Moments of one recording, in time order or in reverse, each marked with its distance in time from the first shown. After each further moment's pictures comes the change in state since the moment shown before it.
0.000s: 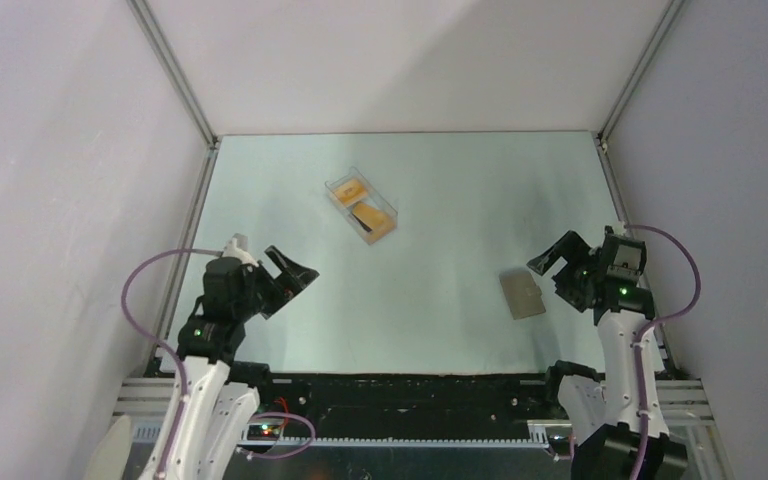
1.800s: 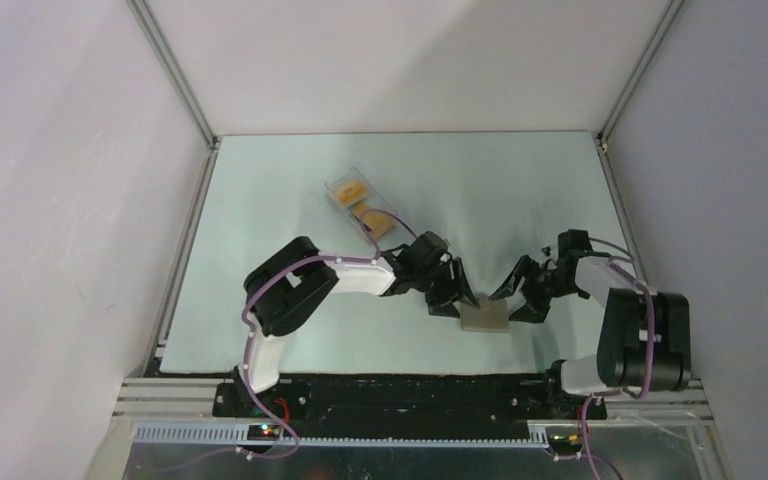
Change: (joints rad) left arm -0.856 1.501 0.573 0.682 0.162 -0.395; right arm 0.137 0.558 0.002 0.012 -0.254 -0.050
